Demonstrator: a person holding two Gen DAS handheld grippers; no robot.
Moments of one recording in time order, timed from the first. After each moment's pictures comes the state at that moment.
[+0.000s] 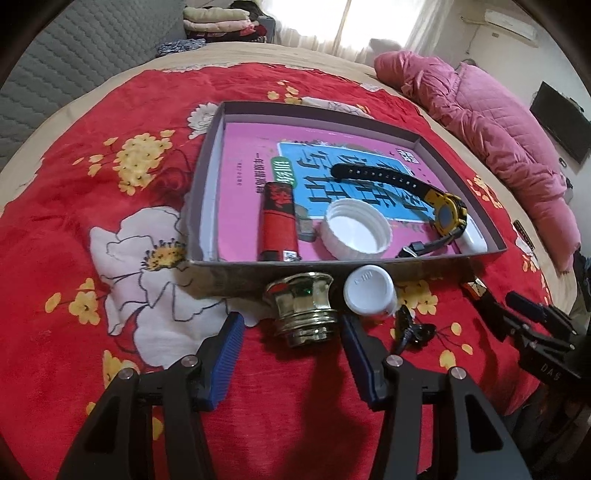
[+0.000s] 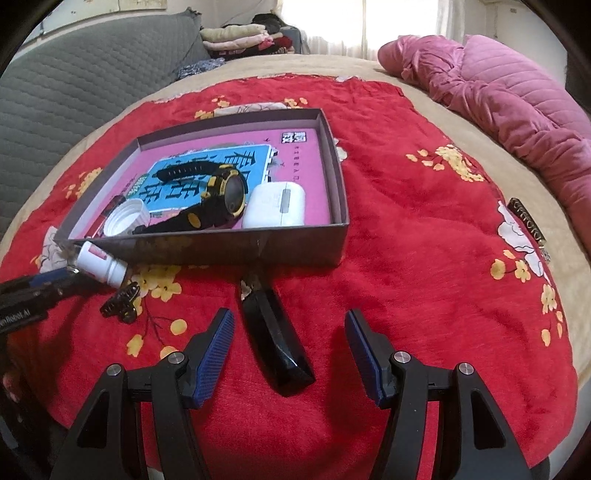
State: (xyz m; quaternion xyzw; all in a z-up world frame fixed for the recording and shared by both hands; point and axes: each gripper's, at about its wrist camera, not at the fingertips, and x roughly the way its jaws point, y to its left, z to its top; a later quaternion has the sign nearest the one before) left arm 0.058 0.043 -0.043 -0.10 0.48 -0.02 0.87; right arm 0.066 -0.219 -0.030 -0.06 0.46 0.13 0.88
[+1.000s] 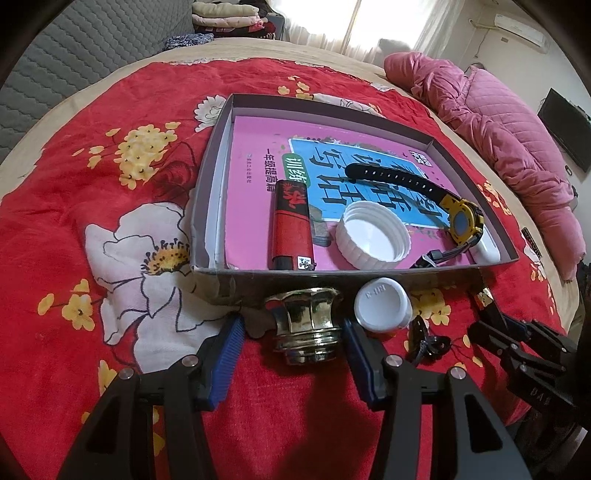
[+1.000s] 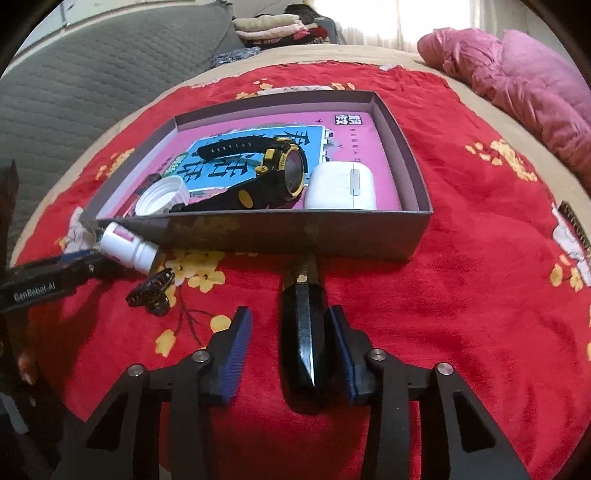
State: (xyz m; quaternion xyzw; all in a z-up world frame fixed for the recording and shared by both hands) left arm 0.069 0.048 -0.050 -0.11 0.49 -0.01 0.87; right arm 0.073 -0.198 -0.049 -0.02 0.48 0.20 0.86
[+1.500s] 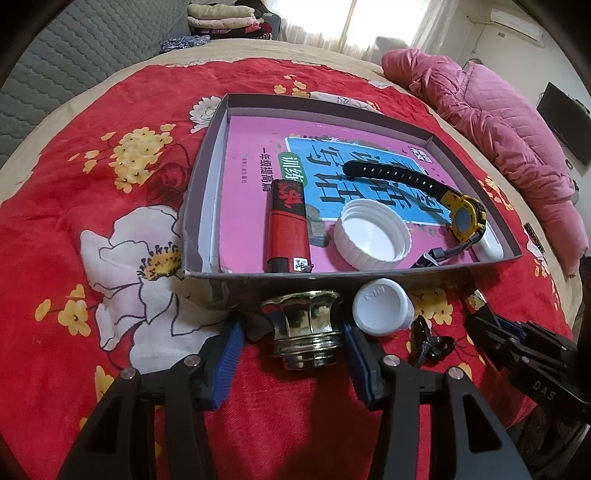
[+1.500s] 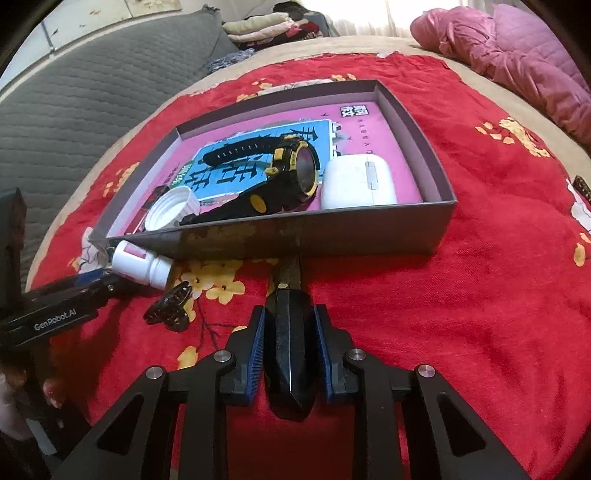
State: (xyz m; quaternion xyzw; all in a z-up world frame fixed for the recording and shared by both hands) left arm 0.074 0.044 -0.053 -0.10 0.49 -0.01 0.87; right arm 0.078 -0.190 -0.053 0.01 0.49 0.21 0.85
